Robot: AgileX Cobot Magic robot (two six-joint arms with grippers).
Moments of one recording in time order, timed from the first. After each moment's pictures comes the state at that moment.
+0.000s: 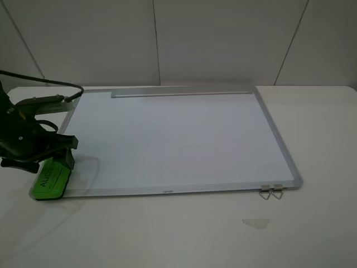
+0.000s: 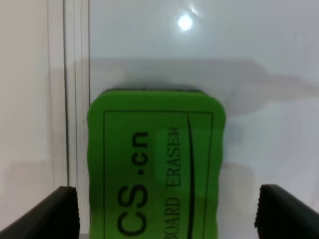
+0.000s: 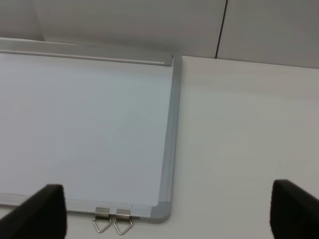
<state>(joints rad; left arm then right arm) -0.14 1.68 -0.71 -0.04 0.44 -0.22 0.04 0.00 -0.53 0.00 1.05 -0.05</state>
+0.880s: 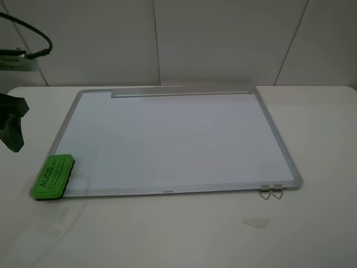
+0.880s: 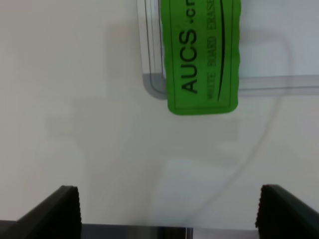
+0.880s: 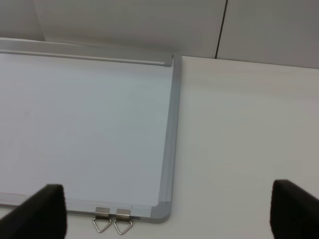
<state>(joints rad) -0.14 1.41 -1.00 0.06 1.20 -0.18 0.04 0.00 -0.53 0.00 1.05 -0.05</state>
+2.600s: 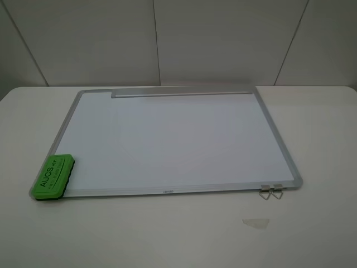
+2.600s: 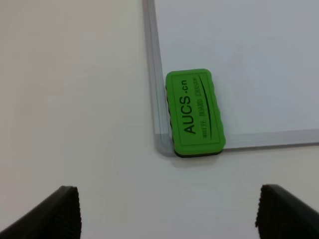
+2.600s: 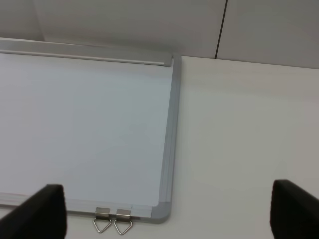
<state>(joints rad) -0.09 0.21 -0.51 0.07 1.06 -0.10 0.04 0.00 -0.53 0.00 1.05 -0.05</state>
